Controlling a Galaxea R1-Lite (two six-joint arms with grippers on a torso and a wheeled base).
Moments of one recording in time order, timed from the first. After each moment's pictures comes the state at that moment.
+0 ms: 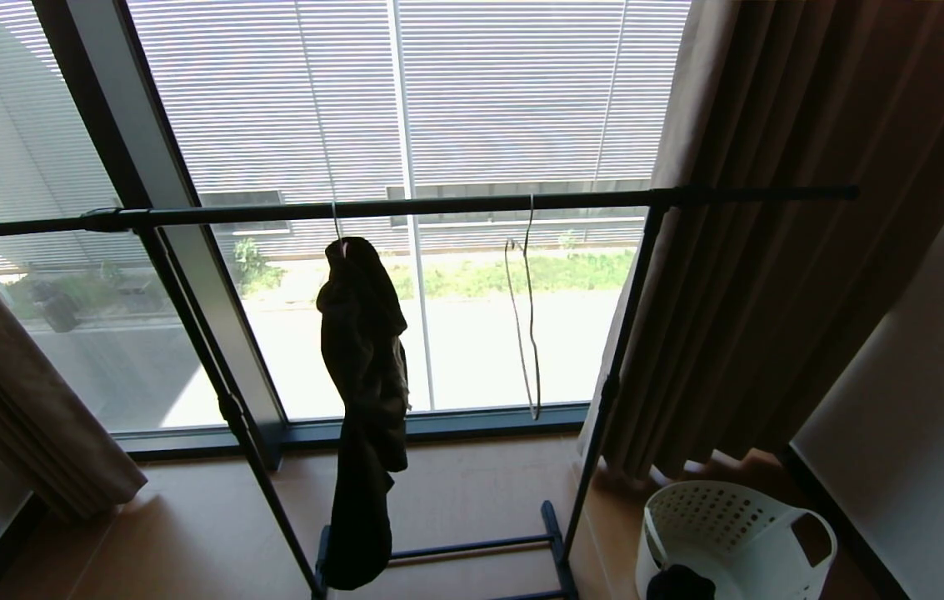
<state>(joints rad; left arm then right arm) -0.08 0.26 0.00 -0.08 -0.42 0.03 0.01 0.04 0.00 -0.04 0.11 -0.08</state>
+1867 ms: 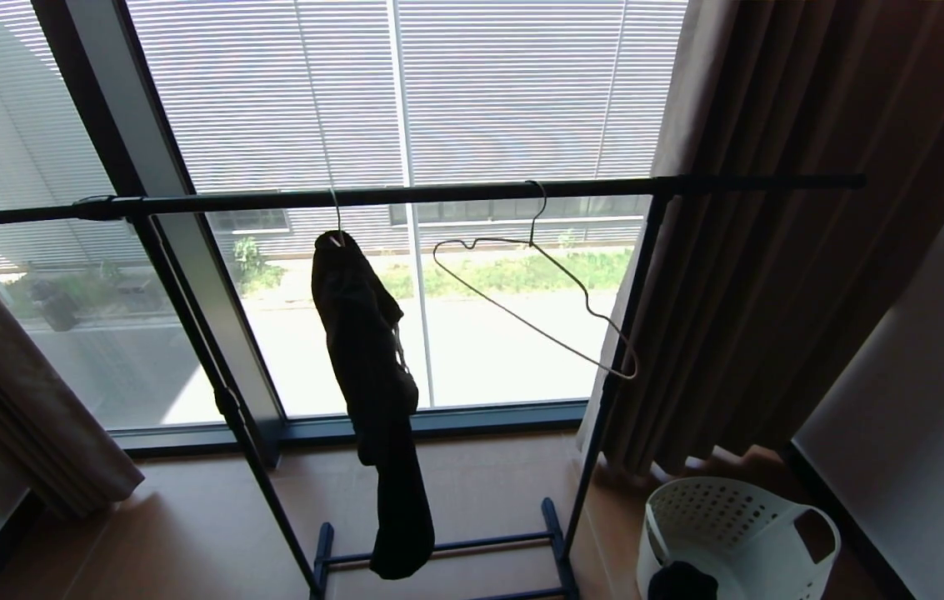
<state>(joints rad) -0.01 0.01 0.00 0.00 -0.18 0.04 0.01 0.00 0.00 -0.05 0.06 -0.06</state>
